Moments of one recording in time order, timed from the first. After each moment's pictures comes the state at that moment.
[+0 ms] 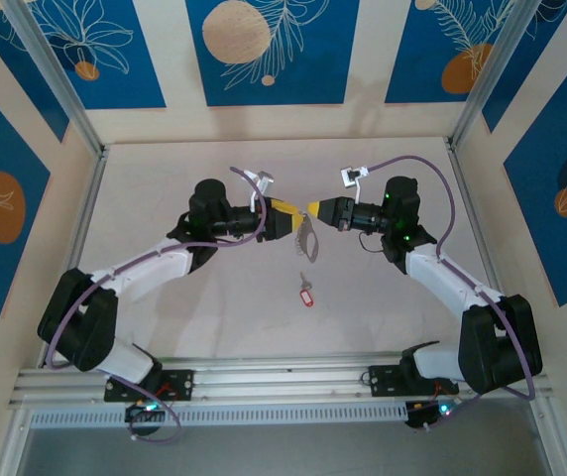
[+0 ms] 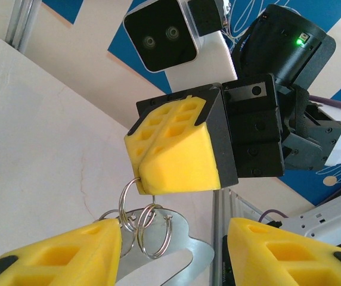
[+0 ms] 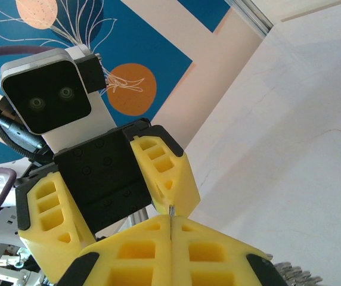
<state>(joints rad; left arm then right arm) -0.58 1.49 0.94 0.46 0.82 -0.52 0.27 1.29 0.78 0.37 -0.98 0.76</state>
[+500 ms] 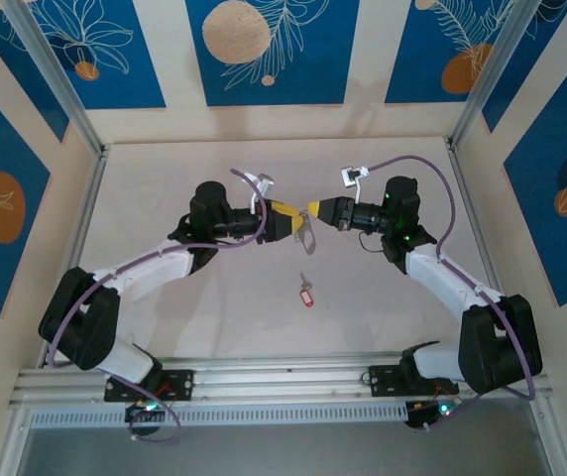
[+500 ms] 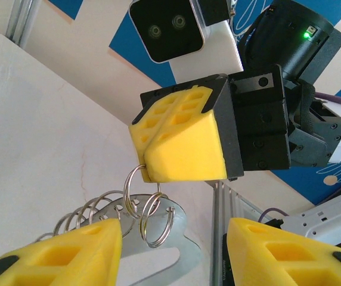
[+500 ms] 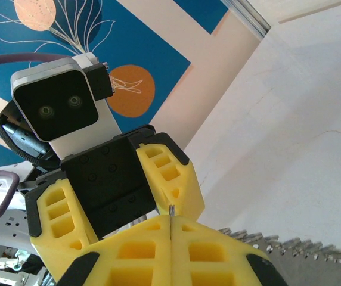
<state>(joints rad) -0.58 1.49 0.92 0.48 0.82 -0.53 0.27 1.29 0.78 0.37 -0.98 0.76</state>
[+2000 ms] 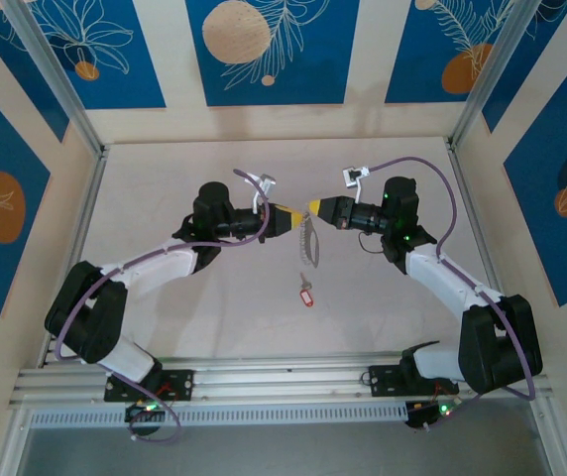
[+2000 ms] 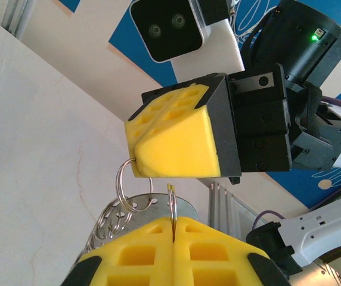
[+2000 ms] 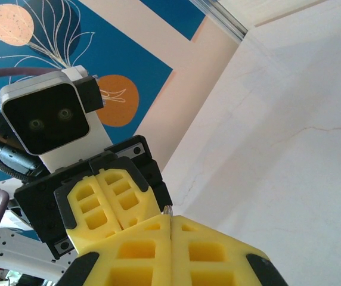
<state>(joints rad) -0.58 1.53 0.92 0.53 0.83 -0.58 0.28 1.29 0.78 0.32 -0.91 0.77</state>
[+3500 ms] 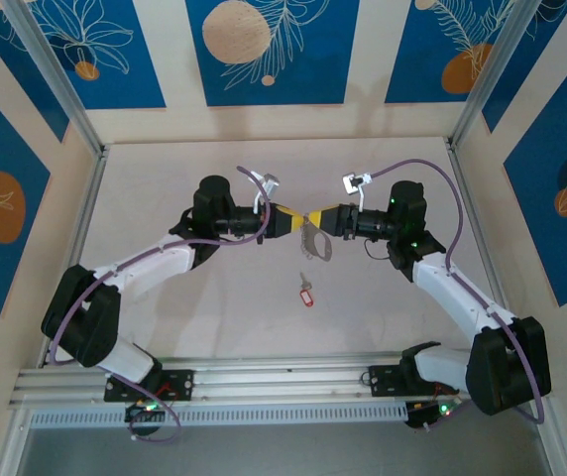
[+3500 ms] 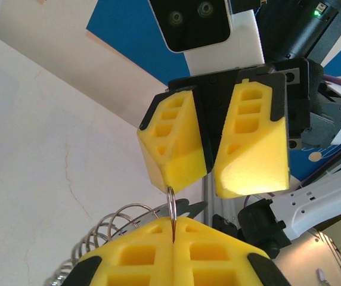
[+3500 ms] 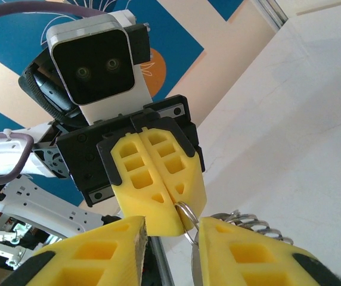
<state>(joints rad) -0.59 1.51 0.98 0.38 0.91 -0.46 0.29 1.19 0.77 0.24 -1.02 0.66</state>
